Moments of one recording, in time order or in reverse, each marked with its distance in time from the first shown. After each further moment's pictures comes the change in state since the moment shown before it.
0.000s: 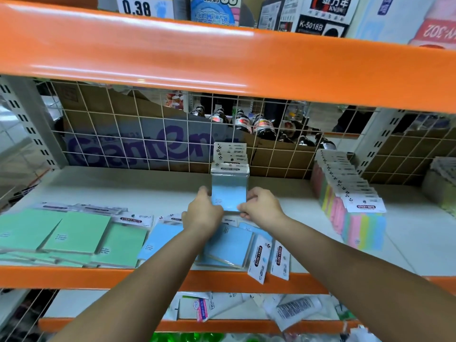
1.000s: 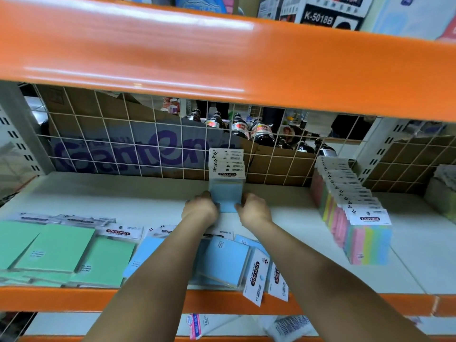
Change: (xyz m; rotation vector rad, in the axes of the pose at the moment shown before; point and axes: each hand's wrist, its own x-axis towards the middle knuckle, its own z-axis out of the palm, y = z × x) left_hand 0.077 0.001 0.027 0.389 -0.125 0.046; right_hand 0.054 0.010 0.020 -0.357 0.038 0.039
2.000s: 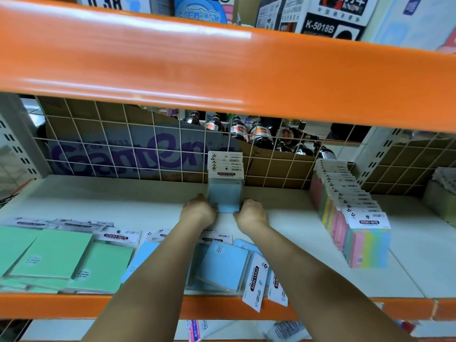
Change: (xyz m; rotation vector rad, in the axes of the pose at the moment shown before) left_hand 0.005 -0.004 -0.004 -0.058 -0.021 -0.041; right_hand -0.004 -0.008 -0.003 -0.137 -0.023 0.063
